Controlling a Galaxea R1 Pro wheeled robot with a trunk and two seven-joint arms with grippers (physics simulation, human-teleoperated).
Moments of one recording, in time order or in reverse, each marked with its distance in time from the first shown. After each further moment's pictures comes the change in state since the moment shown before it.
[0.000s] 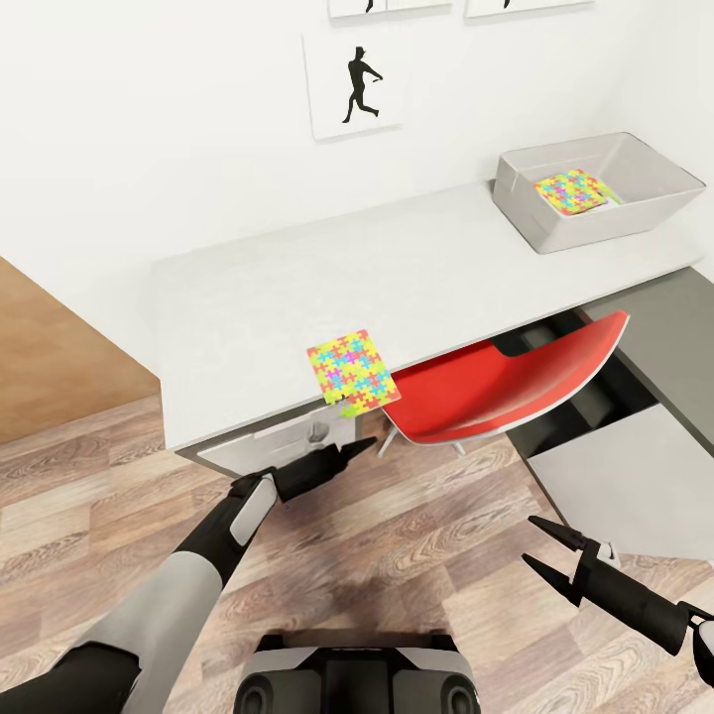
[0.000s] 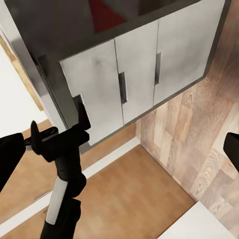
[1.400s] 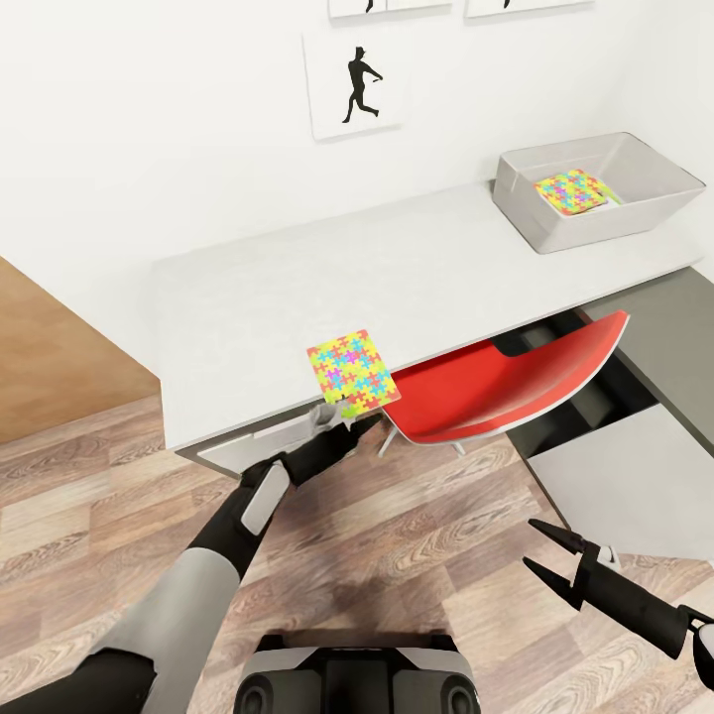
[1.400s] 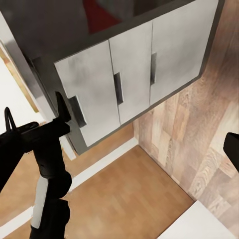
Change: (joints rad) left arm 0.001 -0.073 0.072 -0.095 0.010 -0.014 0.160; right arm 0.002 0.000 0.000 0.018 0.005 -0.002 0.000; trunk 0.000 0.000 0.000
